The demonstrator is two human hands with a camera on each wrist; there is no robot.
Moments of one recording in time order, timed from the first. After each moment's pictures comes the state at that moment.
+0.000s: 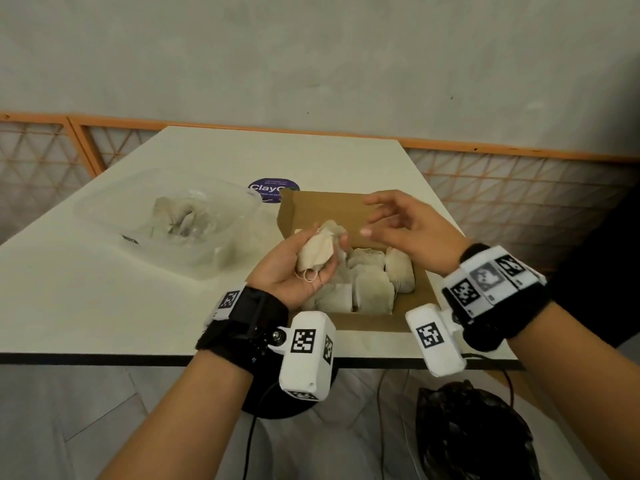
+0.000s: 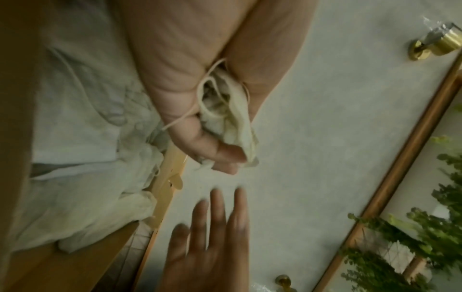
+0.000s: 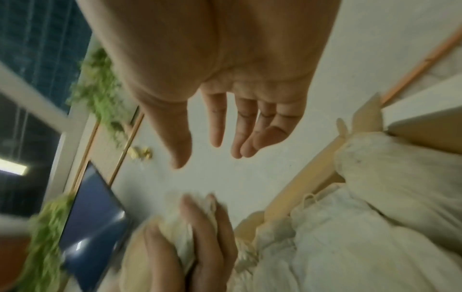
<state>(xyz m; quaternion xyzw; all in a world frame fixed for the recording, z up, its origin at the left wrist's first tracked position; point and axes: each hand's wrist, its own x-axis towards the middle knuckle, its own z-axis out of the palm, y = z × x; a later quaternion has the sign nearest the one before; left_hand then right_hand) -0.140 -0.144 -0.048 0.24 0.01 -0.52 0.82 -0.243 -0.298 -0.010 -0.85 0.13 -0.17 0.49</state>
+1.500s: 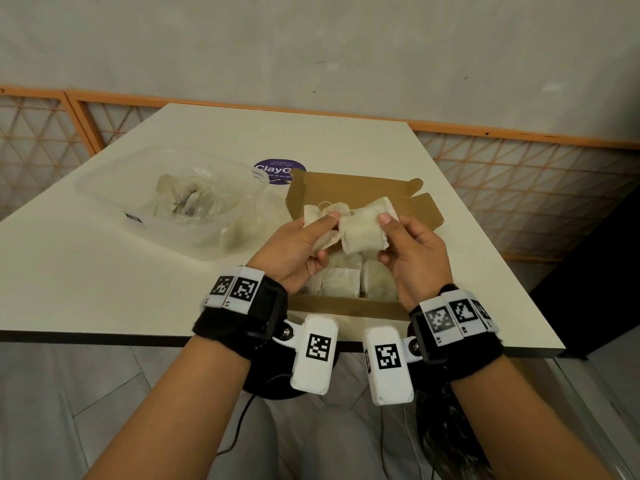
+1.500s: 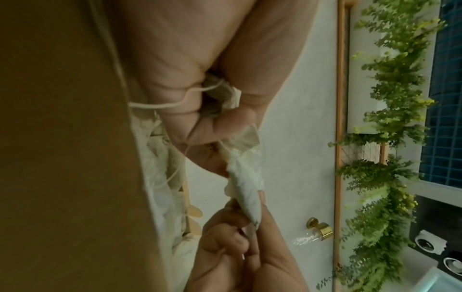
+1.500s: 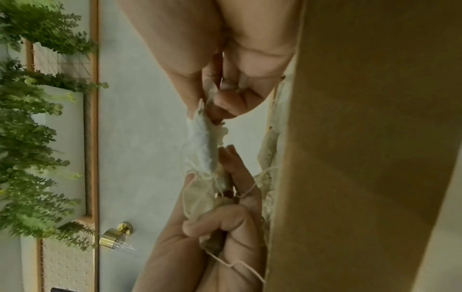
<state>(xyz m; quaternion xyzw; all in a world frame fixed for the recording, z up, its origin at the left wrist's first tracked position) -0.136 -0.141 -0.056 0.47 -0.10 -0.42 0.77 -0.236 -0.256 -0.067 -0.54 0.21 -0.35 0.73</state>
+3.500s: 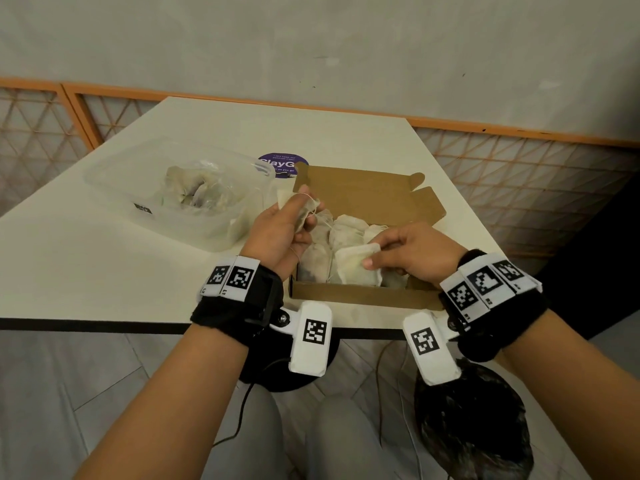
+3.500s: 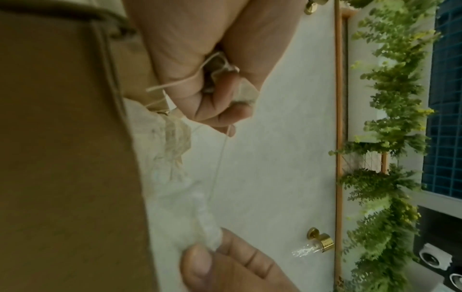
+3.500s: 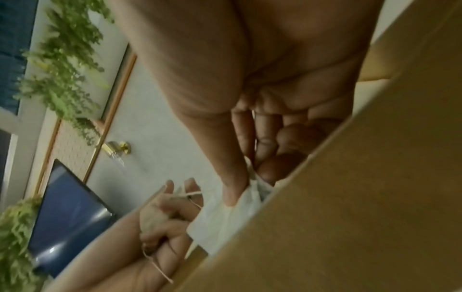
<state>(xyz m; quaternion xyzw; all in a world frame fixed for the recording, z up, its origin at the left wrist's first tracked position) -0.123 -0.123 -0.056 0.44 -0.08 -0.34 0.83 -0.249 -0.266 -0.039 -0.84 0.24 -0.02 0.48</state>
